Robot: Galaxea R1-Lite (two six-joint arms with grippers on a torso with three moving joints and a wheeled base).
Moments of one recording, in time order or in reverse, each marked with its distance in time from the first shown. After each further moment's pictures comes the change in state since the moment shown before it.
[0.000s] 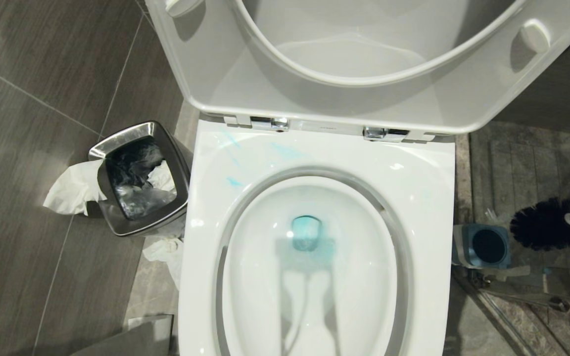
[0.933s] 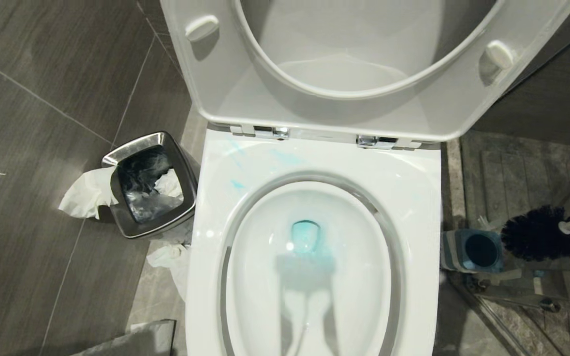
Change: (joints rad) left arm -0.002 0.000 0.000 0.000 0.000 0.004; right arm 0.003 0.002 -0.096 0.148 0.042 0.034
